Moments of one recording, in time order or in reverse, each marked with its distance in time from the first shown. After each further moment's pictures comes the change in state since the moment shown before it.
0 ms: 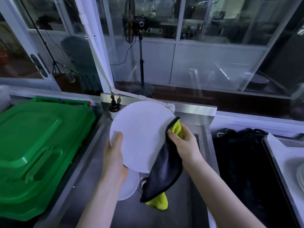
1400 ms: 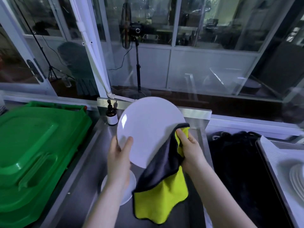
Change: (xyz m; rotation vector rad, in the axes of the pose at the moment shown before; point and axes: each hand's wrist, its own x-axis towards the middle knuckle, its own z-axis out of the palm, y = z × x) left_hand -0.009 -0.011 0.014 0.149 -0.040 0.180; right_hand 0.001 -0.002 -0.016 0.483 -0.032 0.198
